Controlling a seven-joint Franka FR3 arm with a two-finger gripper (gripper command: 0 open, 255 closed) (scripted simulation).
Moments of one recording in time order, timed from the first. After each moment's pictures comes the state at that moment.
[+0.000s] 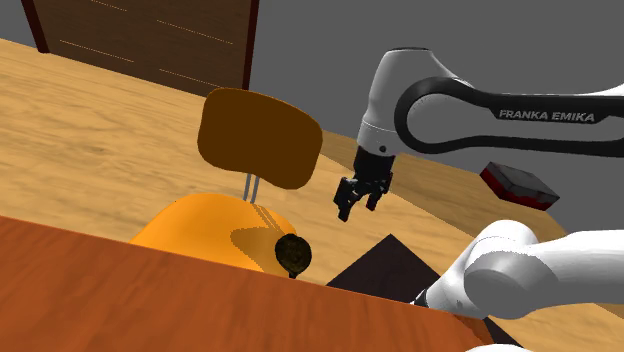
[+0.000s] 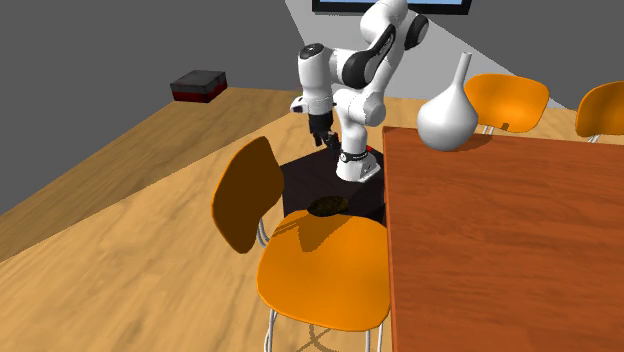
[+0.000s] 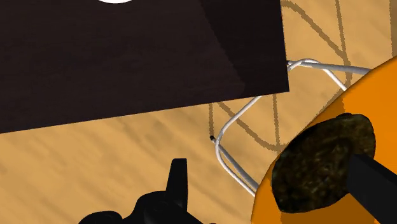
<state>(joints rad) 0.05 -0.71 0.29 -2.64 0.26 1.78 0.30</state>
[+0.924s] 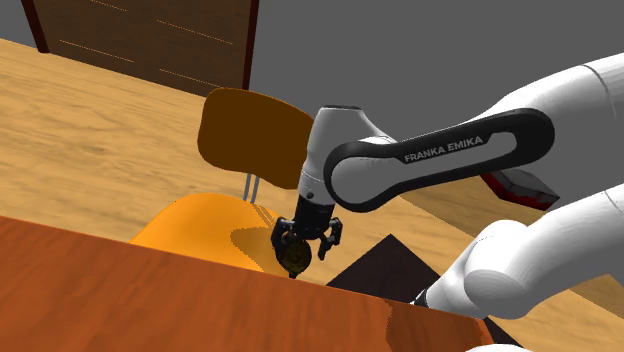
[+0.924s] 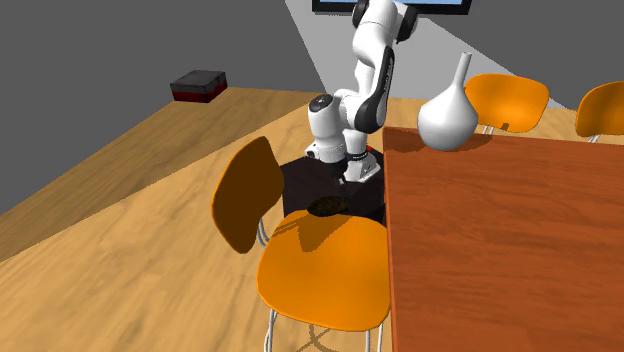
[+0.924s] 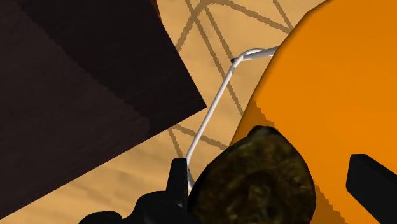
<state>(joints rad) 0.05 -0.34 0.55 -2.63 0.49 2.18 0.73</state>
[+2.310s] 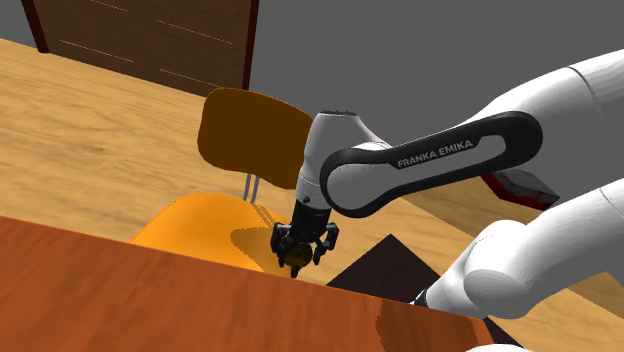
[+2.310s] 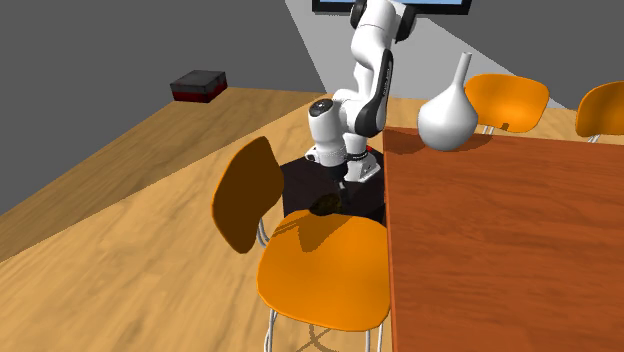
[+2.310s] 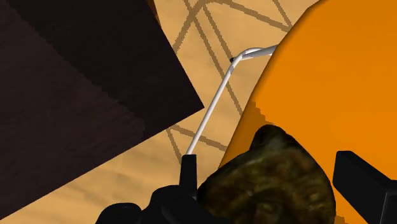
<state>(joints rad) 0.05 -0.31 0.57 -2.63 0.49 2.22 0.73</state>
